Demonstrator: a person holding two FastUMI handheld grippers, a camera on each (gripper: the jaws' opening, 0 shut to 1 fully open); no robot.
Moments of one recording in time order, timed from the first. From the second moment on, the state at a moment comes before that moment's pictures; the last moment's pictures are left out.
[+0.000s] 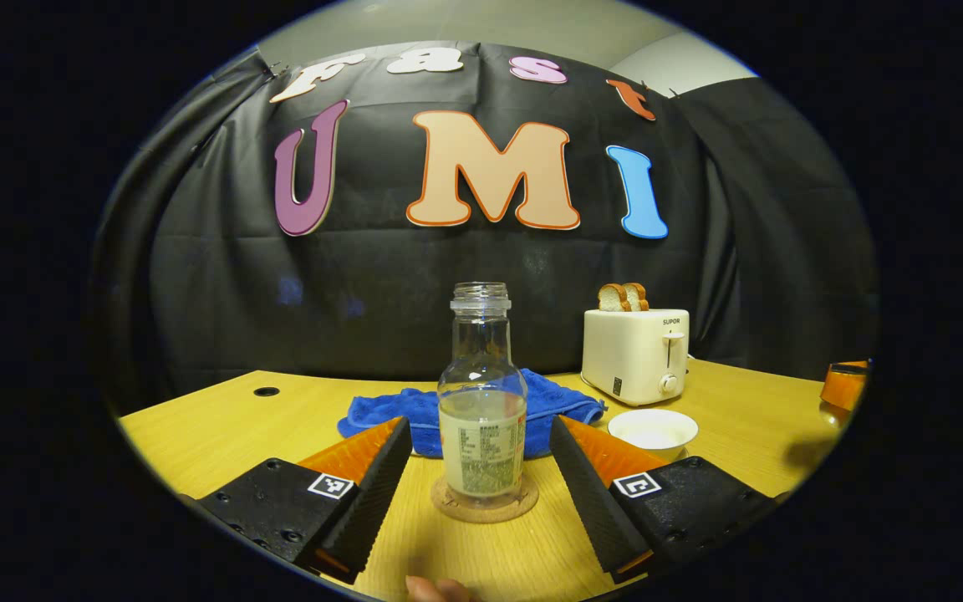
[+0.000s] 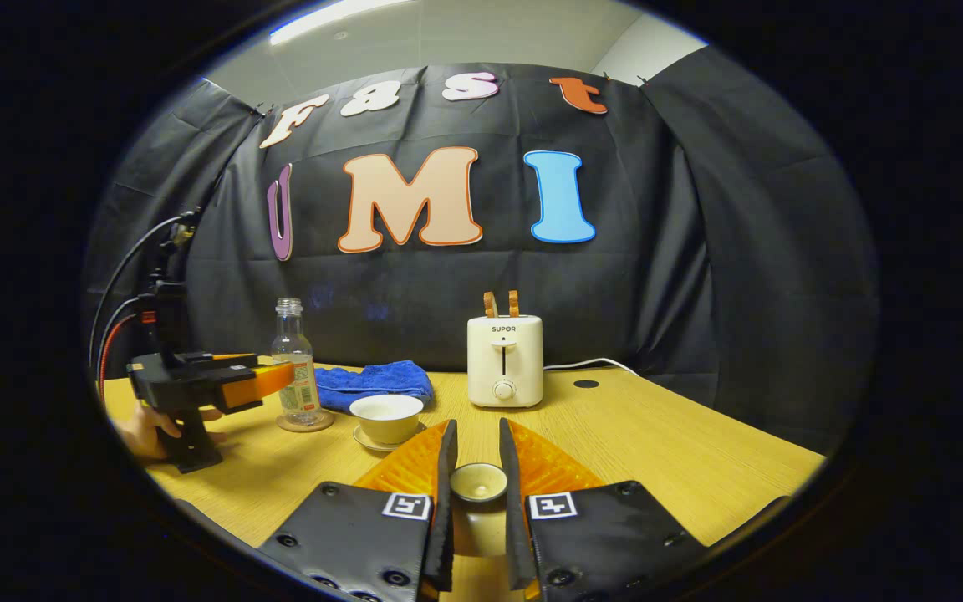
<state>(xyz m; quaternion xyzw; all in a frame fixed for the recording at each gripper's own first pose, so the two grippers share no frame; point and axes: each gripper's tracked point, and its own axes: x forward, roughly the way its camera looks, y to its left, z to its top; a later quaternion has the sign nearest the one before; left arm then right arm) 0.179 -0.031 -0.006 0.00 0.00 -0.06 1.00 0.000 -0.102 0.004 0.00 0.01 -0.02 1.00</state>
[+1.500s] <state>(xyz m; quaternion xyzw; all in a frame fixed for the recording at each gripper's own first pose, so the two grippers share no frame) 0.025 0.044 -0.008 0.00 0.01 0.01 1.00 0.160 0.016 -0.004 -0.05 0.10 0.06 0.99</state>
